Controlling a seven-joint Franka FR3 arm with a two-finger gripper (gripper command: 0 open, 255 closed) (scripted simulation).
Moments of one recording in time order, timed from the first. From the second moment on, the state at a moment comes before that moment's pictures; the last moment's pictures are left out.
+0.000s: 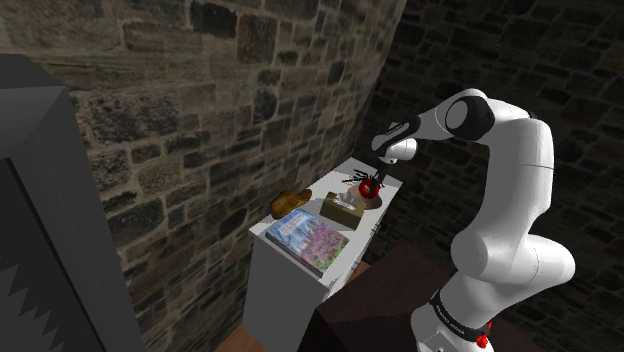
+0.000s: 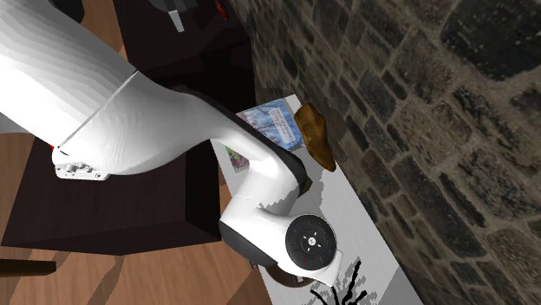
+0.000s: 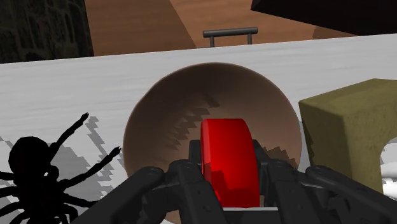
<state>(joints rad) -0.63 0.62 0.01 -1.81 -0.01 2.39 -0.82</state>
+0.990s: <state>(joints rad) -0.63 0.65 0.01 -1.80 -0.01 2.41 -0.82</state>
